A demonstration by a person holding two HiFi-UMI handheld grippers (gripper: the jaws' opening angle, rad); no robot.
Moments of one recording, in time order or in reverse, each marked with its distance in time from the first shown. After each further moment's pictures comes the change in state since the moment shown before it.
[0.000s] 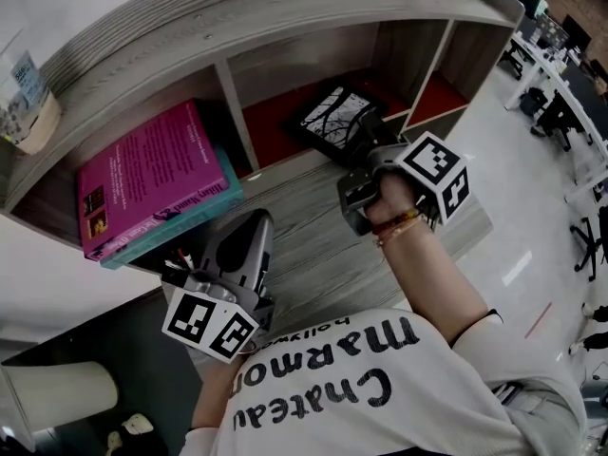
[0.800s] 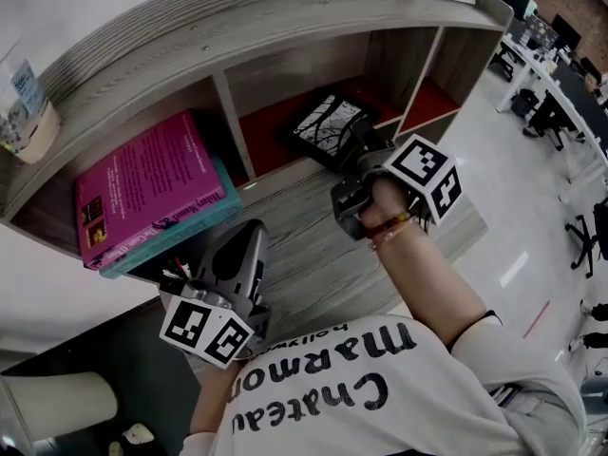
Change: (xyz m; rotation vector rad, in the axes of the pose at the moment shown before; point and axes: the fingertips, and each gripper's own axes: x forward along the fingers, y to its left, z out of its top) left arm -0.004 0.006 -0.004 -0.025 0.009 -0.007; right arm 0.002 0.002 -0.001 -0.072 0.007 -0.025
